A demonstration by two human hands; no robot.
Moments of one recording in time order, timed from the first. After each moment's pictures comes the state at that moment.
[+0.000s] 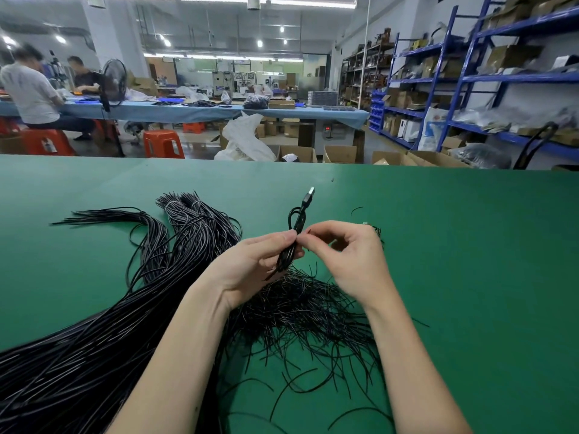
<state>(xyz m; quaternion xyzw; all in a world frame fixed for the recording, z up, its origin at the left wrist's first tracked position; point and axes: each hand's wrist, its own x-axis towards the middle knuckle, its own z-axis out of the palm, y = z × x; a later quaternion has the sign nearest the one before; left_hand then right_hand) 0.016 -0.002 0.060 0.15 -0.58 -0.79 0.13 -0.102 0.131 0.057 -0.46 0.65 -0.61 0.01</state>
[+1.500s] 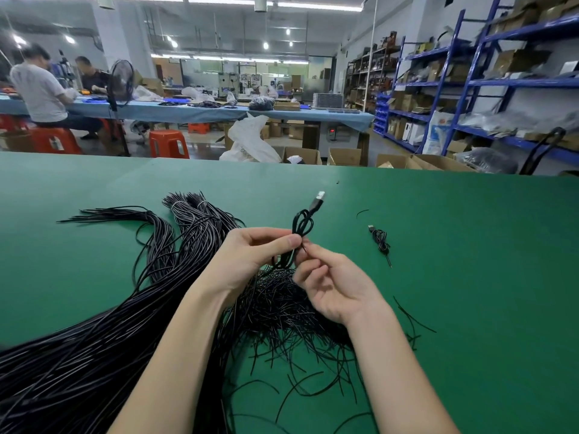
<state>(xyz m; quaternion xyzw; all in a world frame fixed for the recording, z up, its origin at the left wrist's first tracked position) 0.022 -0.020 0.053 0.13 -0.68 -0.67 0.27 -0.081 0.111 0.056 -0.04 0.31 -0.75 0.58</state>
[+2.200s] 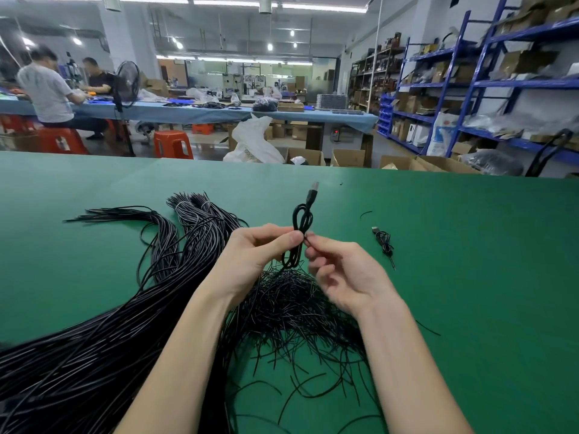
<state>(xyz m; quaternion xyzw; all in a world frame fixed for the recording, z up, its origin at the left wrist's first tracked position) 0.023 -0.014 0.054 0.09 -0.66 -0.68 0.30 -0.081 0.117 0.068 -0.12 0.44 -0.75 0.48</state>
